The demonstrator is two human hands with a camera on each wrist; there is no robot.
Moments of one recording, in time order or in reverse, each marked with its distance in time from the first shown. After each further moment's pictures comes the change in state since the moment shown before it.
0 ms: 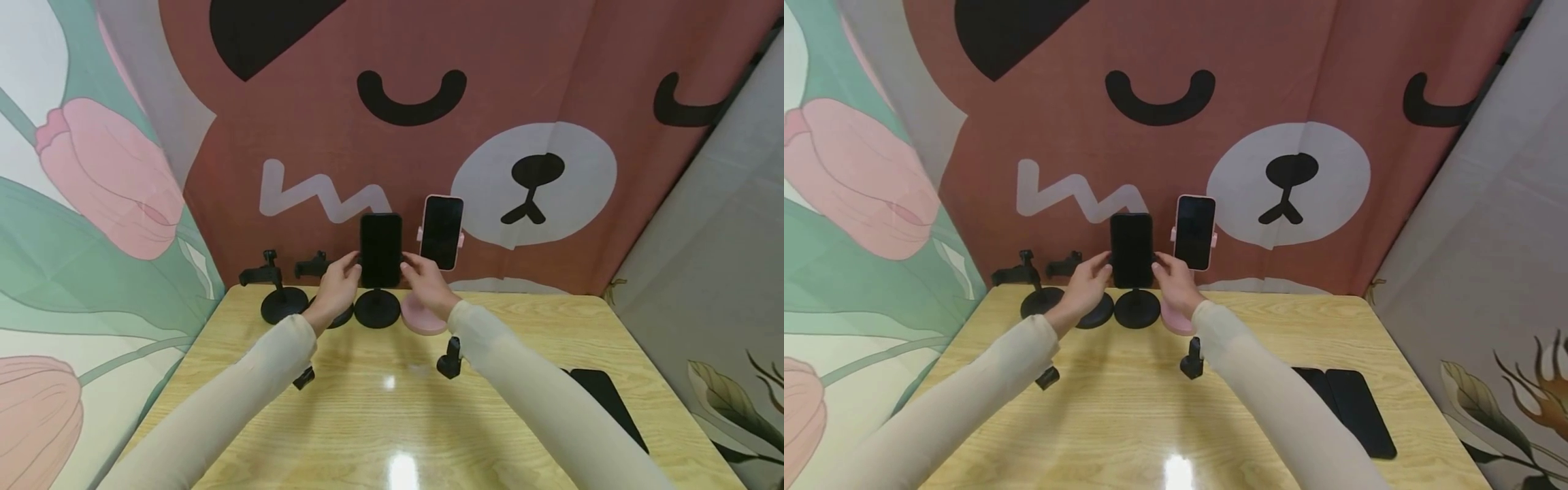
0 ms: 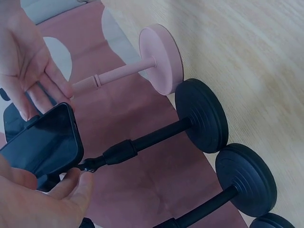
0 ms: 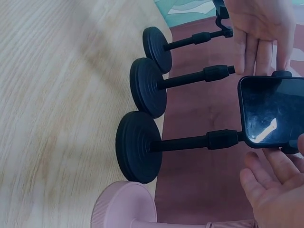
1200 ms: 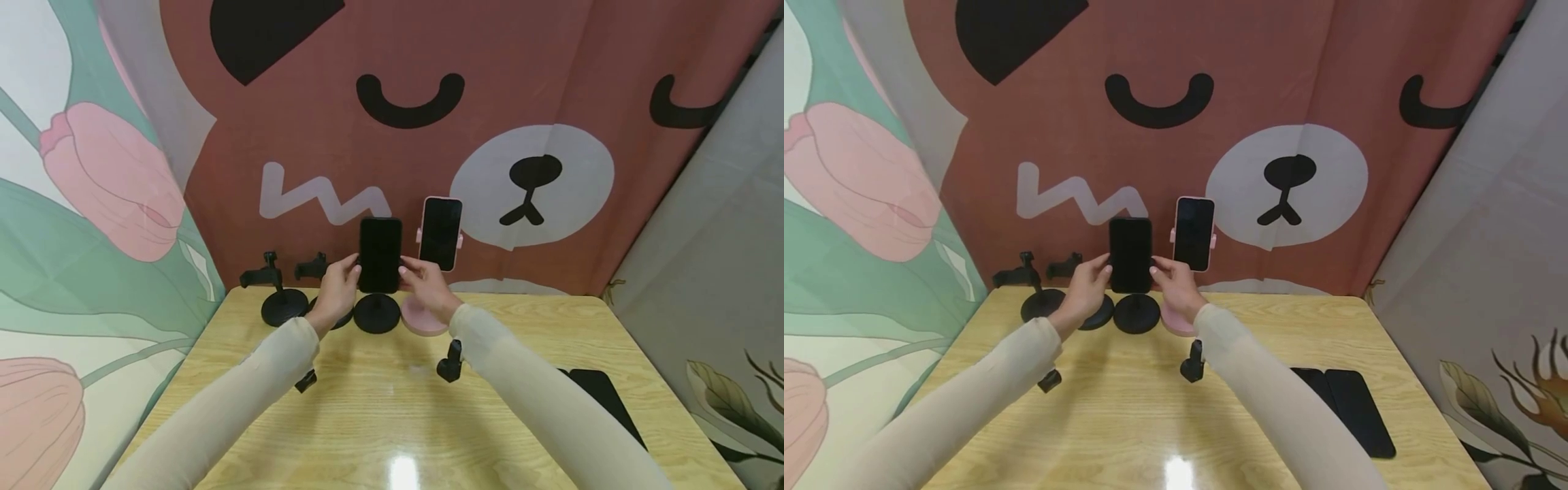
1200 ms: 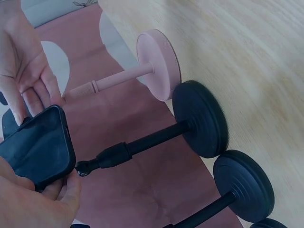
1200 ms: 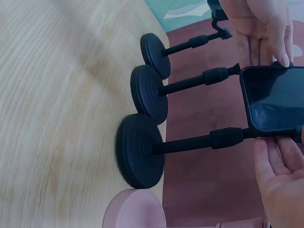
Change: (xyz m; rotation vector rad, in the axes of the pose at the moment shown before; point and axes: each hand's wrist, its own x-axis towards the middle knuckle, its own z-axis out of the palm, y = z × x) left_hand -0.003 0.003 0.006 0.037 0.063 0.058; right_hand -0.005 -0.001 0.001 0.165 -0.001 0.027
